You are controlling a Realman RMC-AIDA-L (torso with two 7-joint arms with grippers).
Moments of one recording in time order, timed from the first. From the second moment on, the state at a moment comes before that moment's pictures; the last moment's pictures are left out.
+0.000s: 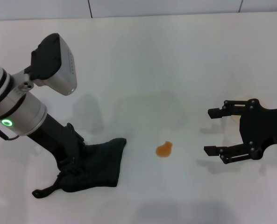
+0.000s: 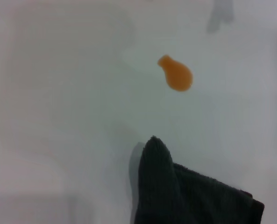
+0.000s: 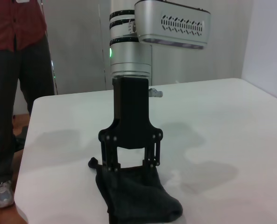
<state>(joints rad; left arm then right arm) -0.72 -2.08 1.21 0.94 2.54 1.67 -1.84 0.18 2.01 -1.28 -1.32 -1.76 -1.51 1.52</state>
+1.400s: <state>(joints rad) -0.72 -2.09 1.27 0.94 2.51 1.59 -1.88 0.17 2.01 -1.29 -1.33 -1.75 -1.51 1.52</state>
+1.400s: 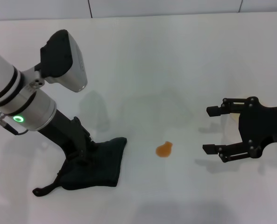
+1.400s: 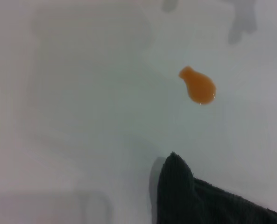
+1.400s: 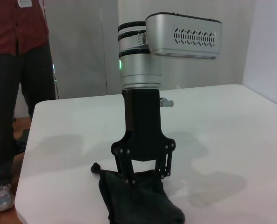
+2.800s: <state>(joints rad) -0.73 -2.08 1.31 0.94 2.50 1.59 -1.89 0.17 2.01 -1.29 -1.34 -1.74 -1.51 1.52</state>
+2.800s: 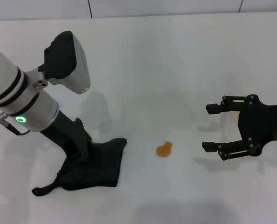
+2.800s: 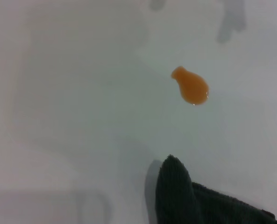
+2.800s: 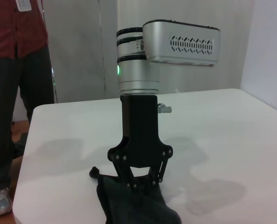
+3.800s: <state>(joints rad) -0.76 -2.08 1.35 0.91 2.46 1.55 -1.86 0.17 2.01 -1.28 -1.33 -1.73 -1.51 1.52</state>
